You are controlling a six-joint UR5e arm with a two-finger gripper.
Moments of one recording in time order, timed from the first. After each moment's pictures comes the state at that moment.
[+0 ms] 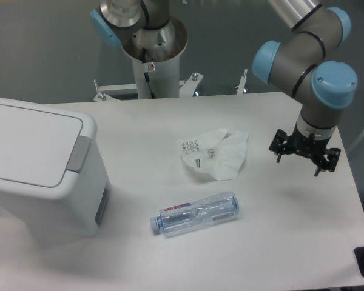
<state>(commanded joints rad) 2.78 -2.02 -1.49 -1.10 1.54 1.23</state>
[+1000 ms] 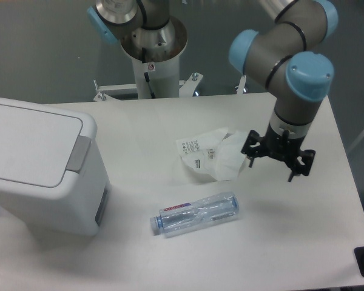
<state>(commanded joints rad) 2.66 -1.88 -1.50 -1.18 1.33 0.99</state>
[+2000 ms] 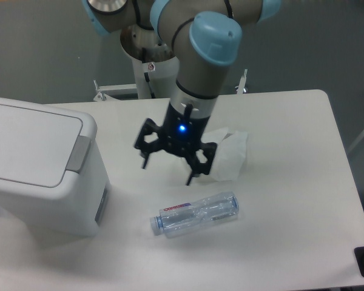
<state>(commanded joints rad) 2.44 -1.71 -1.54 -1.17 0.99 0.63</state>
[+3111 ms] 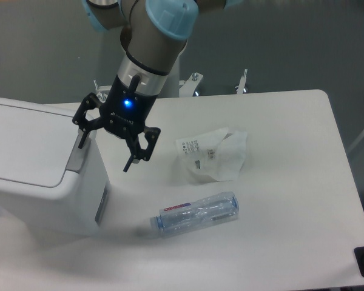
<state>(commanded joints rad) 2.35 -1.70 -1.60 -1.12 0.98 0.59</state>
